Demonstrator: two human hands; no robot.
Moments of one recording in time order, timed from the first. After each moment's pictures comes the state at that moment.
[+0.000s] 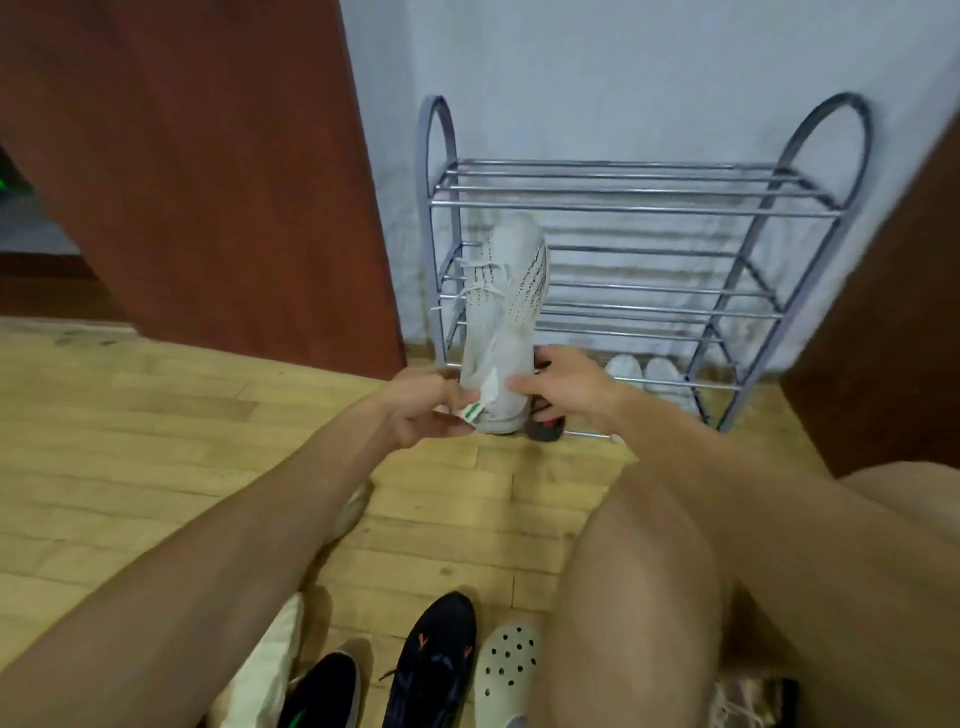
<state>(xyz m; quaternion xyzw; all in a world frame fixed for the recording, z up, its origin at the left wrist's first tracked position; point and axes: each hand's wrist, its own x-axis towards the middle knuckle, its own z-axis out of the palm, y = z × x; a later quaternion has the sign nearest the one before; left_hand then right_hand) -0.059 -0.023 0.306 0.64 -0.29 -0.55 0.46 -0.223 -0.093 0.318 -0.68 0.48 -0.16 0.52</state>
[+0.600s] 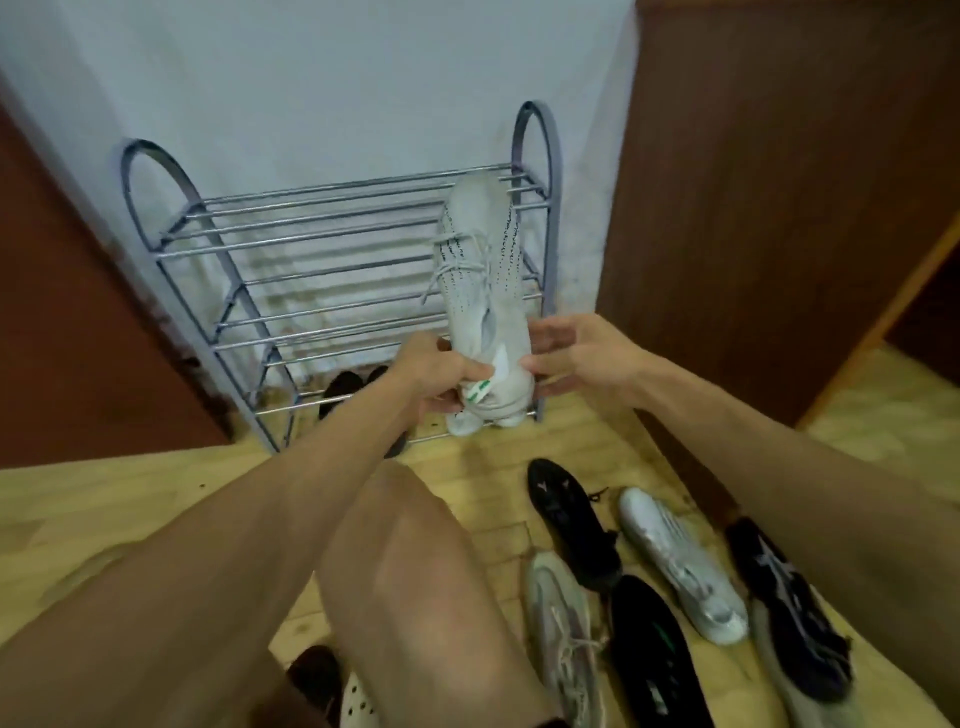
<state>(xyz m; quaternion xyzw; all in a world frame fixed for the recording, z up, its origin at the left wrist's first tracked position) -0.307 -0.098 0.357 0.65 -0.46 -0.50 0.34 -0.491 -0.120 0.350 -0.60 0.50 -0.31 0.55</state>
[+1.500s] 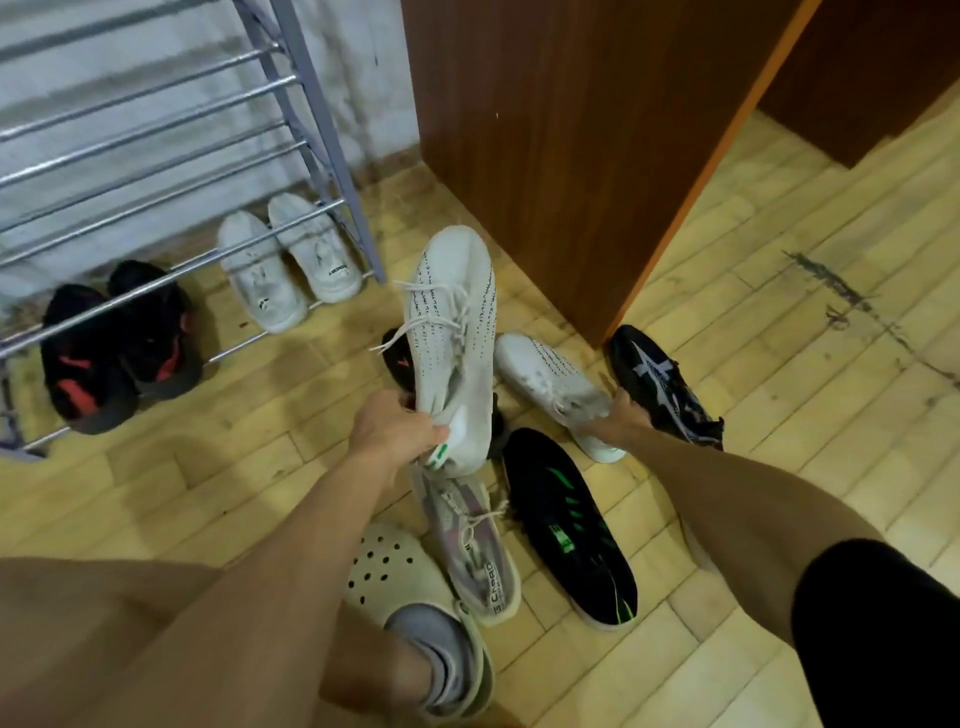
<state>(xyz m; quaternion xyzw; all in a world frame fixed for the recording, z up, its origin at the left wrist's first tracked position) -0.416 -0.098 0.138 0.71 -0.46 -0.52 0.10 -0.685 -0.056 0.005 -0.31 0.86 0.02 0.41</state>
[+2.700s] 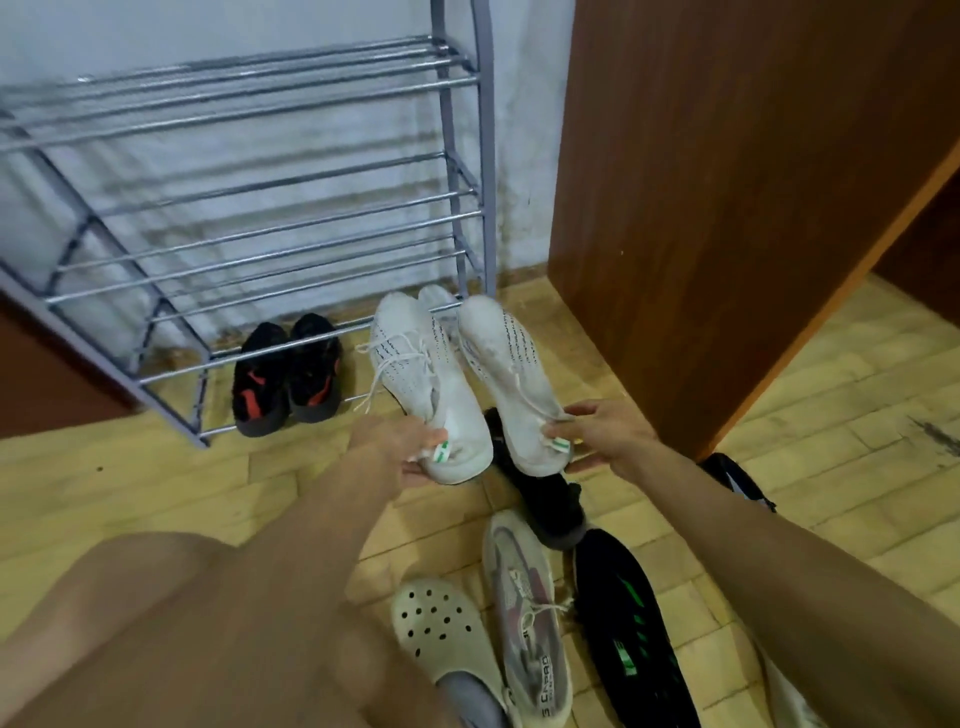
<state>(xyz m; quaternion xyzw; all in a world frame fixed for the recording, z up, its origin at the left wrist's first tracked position) -0.337 -0.107 0.212 0.73 -0.25 -0.58 0.28 -0.561 -0.130 0.157 -0.36 0.68 -0.27 0.58</state>
